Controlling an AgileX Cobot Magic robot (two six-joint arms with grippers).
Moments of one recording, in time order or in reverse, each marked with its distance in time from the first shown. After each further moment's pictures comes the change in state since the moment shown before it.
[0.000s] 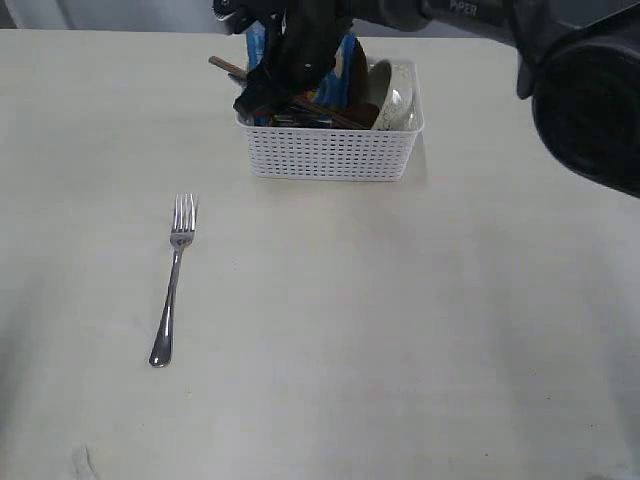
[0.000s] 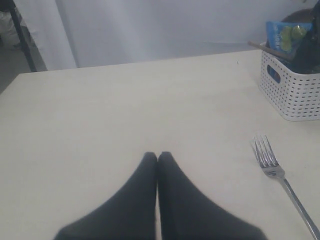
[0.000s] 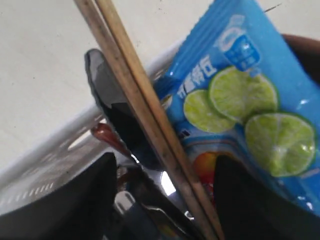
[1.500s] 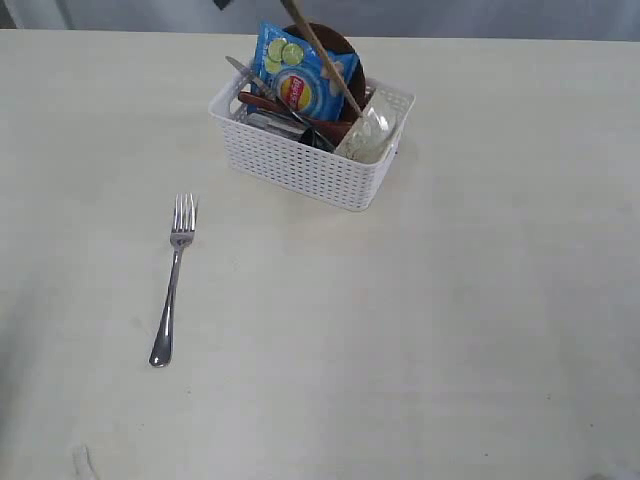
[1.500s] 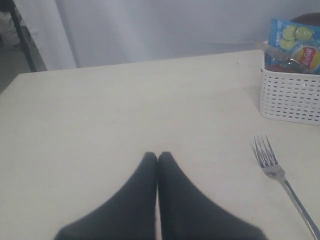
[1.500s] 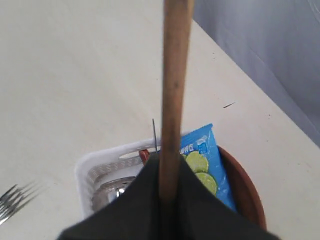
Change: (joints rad) left arm 0.000 0.000 0.000 0.000 0.000 0.000; right arm -0.002 -0.256 -0.008 0.133 0.041 -0.086
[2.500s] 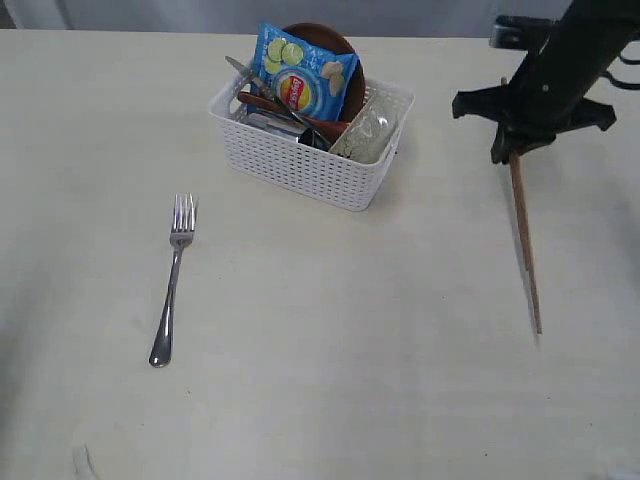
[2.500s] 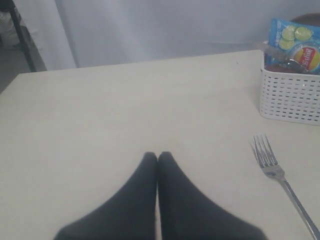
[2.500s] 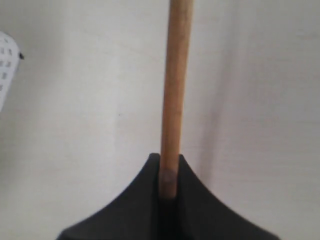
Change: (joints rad) left arm 0.000 0.000 0.000 0.000 0.000 0.000; right arm -0.482 -0.077 0.611 0.023 0.043 0.379
